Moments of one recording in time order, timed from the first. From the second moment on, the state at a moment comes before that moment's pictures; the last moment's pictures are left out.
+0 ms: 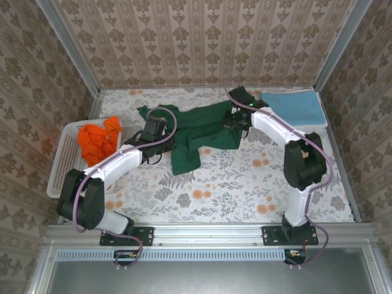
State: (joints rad) left arm -0.47 1.42 0.91 -0.30 0.02 -0.57; right arm 0.34 1.87 1.58 -0.70 -0.05 0.54
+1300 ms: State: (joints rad) left arm -0.52 2.06 1.86 -0.66 0.02 -0.43; right arm -0.15 1.17 1.02 -0.58 0.06 0.61
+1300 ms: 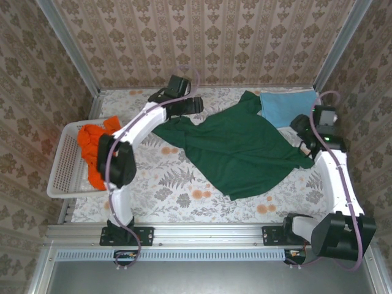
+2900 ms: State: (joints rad) left arm -0.52 1.72 1.23 -0.24 0.00 -0.43; right arm 0.40 2.00 1.32 -0.53 -0.19 0.62
